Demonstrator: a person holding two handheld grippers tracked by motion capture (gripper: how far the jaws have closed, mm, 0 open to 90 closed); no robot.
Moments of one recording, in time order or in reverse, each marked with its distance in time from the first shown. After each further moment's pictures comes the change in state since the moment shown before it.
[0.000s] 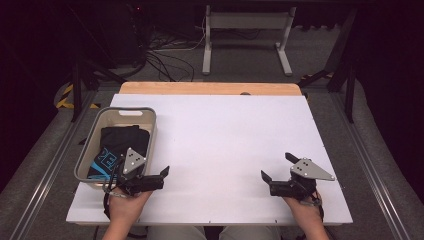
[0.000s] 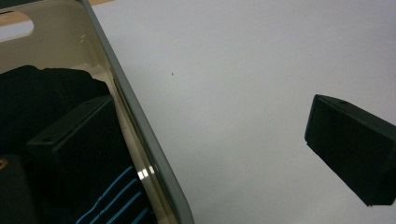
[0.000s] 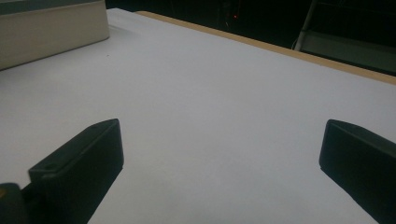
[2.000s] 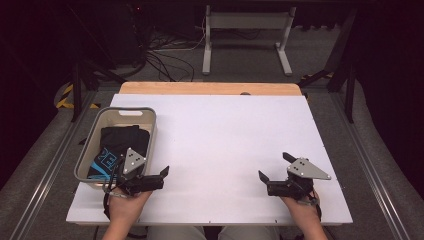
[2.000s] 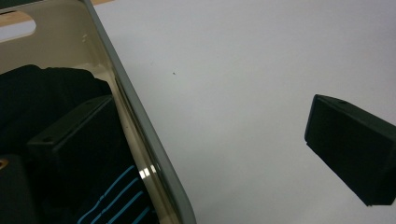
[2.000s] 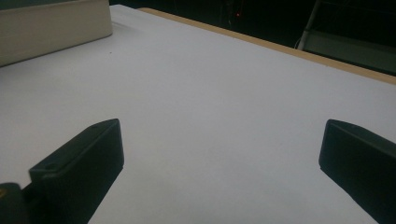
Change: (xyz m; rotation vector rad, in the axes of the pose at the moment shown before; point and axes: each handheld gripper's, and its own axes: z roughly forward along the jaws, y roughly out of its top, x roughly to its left) left arm 0.000 0.000 0.000 0.000 0.005 0.001; right arm 0.004 0.001 0.005 0.010 0.006 -0.012
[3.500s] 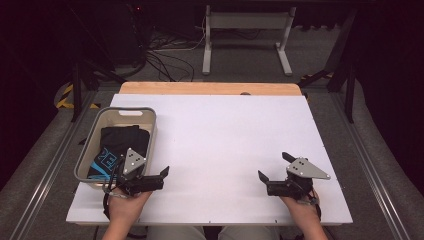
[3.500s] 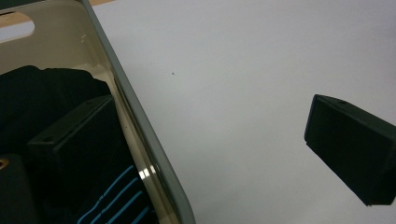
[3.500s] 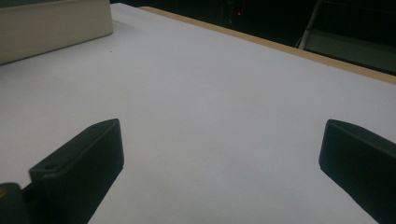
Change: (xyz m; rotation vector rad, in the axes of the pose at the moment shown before) left arm 0.000 0.000 0.000 0.002 -0.004 0.007; right arm 0.000 0.000 0.001 0.004 0.004 -0.004
